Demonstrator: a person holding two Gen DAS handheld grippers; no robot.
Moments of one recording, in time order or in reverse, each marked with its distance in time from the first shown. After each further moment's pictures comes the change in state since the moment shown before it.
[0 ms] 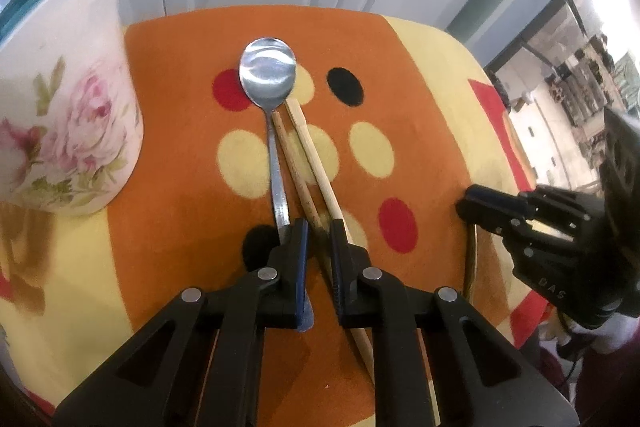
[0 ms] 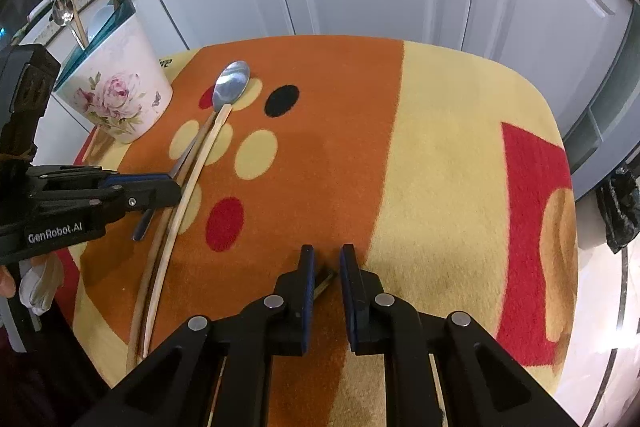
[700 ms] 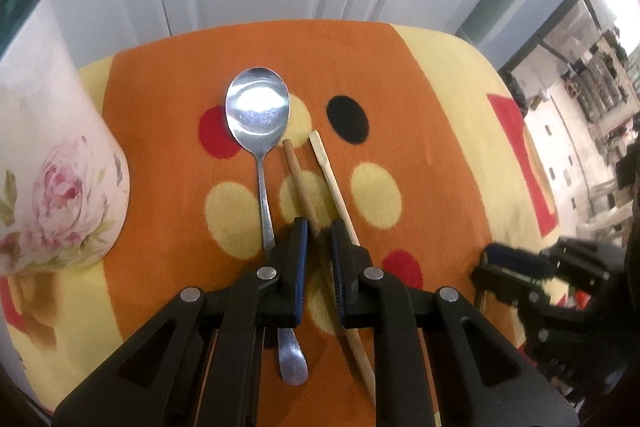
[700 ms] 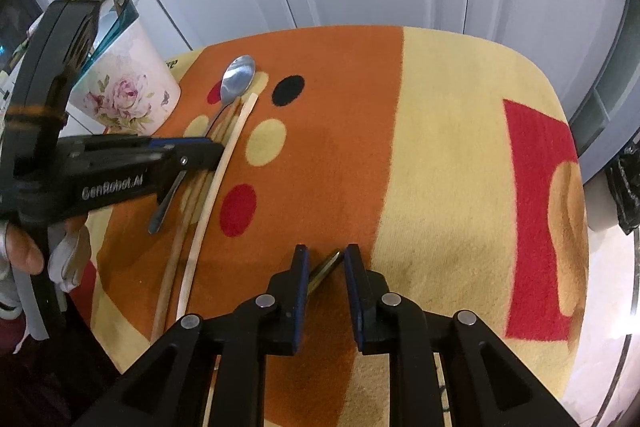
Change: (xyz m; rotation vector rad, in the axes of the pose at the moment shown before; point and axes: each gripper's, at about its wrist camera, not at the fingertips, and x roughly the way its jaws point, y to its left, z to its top) left arm 0.015 -0.011 0.031 -0.004 0.004 0.061; right arm -0.005 -0.001 -0.009 0.051 0.024 0.058
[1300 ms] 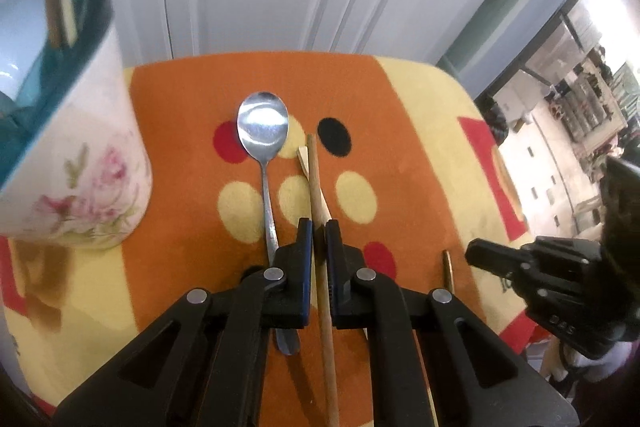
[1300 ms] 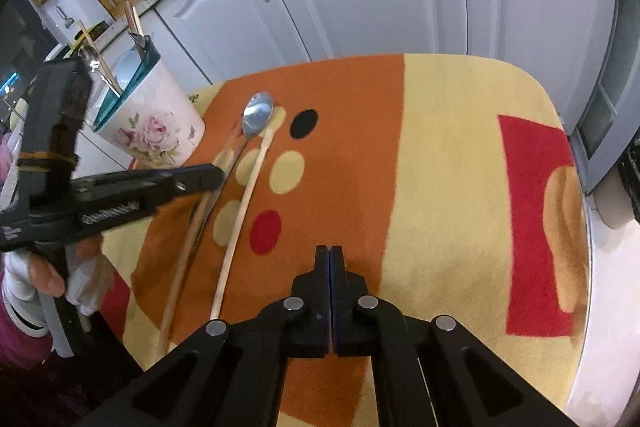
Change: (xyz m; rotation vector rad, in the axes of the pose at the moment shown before) left arm -0.041 0.007 -0.015 -0.021 -0.099 -0.059; right arm -0.023 -0.007 0.000 0.059 -0.066 0.079
